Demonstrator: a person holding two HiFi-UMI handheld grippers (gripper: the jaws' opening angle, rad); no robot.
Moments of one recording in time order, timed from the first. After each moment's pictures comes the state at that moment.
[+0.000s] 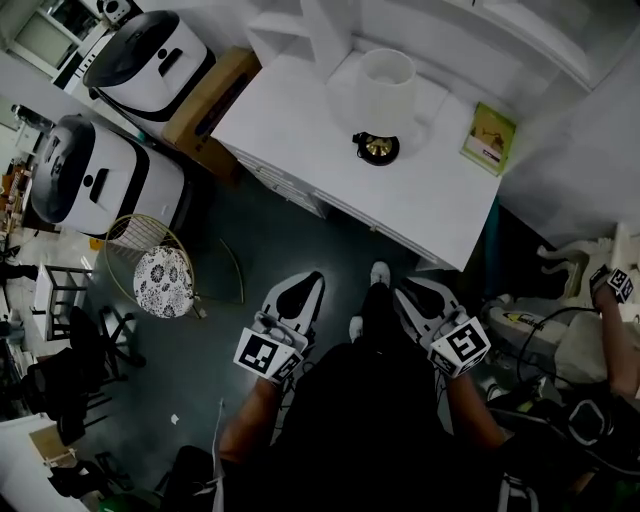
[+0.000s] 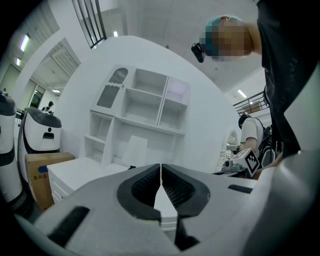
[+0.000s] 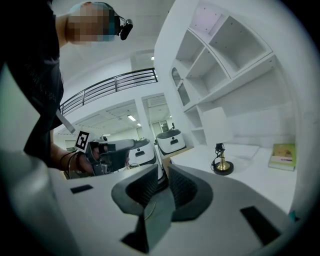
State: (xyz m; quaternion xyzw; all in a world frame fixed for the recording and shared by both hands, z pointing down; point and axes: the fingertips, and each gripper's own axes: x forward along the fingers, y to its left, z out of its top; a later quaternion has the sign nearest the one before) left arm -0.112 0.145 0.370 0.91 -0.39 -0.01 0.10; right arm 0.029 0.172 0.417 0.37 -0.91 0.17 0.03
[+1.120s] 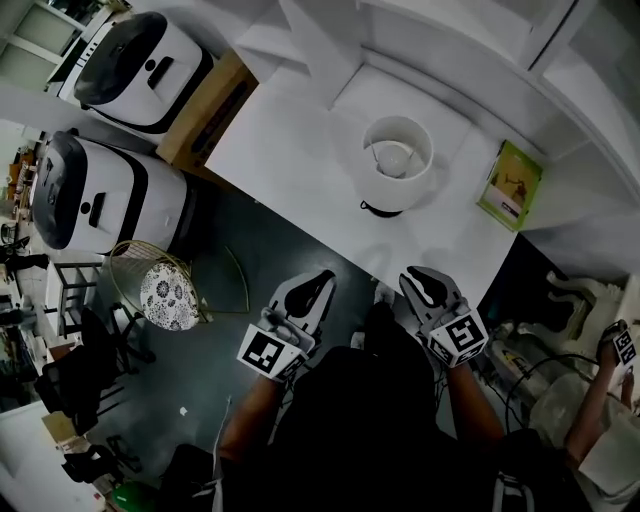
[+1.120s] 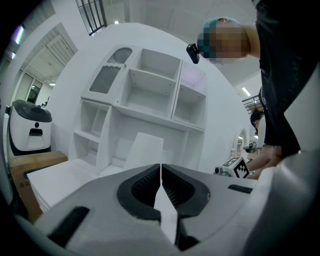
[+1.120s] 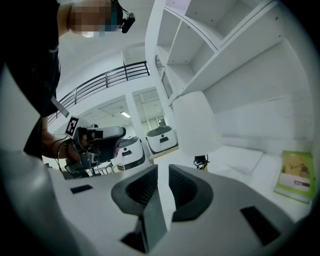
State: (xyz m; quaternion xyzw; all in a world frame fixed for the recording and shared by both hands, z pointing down) left arm -0.061 -0.044 0.370 0.92 -0.38 0.01 0.12; right arm 0.069 -0.035 0.456 0.37 -0.91 0.19 0.06
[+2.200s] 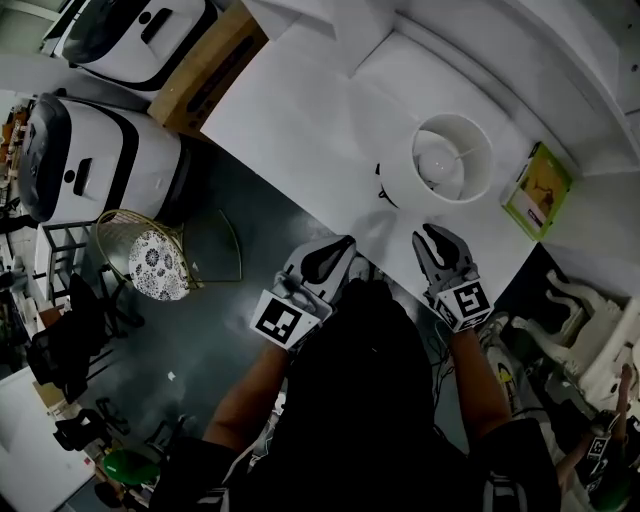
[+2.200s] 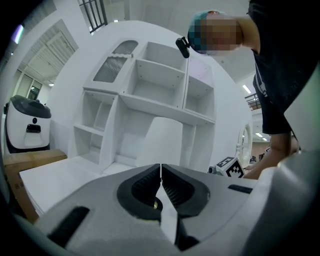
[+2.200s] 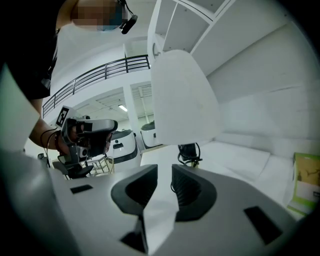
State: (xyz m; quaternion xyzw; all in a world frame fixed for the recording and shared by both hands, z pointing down) left arm -0.062 -0.113 0.422 0.91 -0.38 0.02 0.13; right arm 0.054 -0.128 0.521 0.38 -0.91 0.17 0.09
